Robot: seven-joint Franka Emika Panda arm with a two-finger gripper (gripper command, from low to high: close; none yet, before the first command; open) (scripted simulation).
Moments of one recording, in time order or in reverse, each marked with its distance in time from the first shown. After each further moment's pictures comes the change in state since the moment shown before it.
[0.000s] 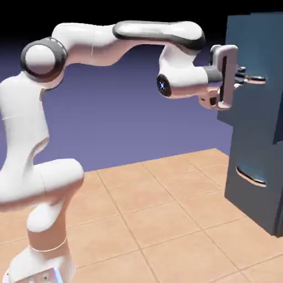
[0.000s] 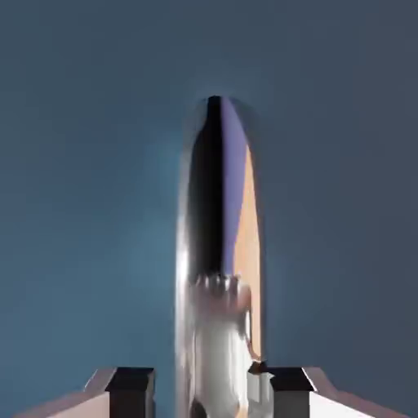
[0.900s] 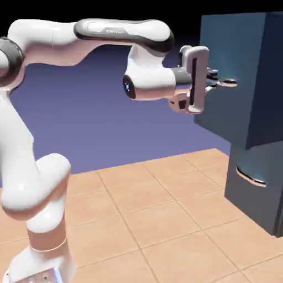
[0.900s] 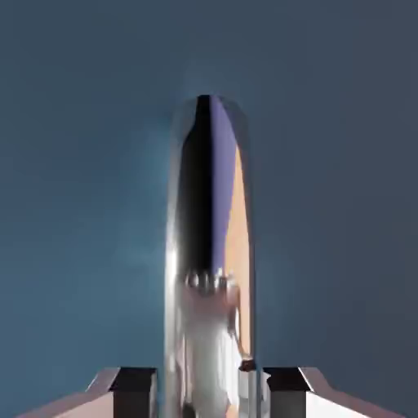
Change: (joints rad) arm 0.841 0.229 -0.792 -0.368 -0.044 0.021 -0.004
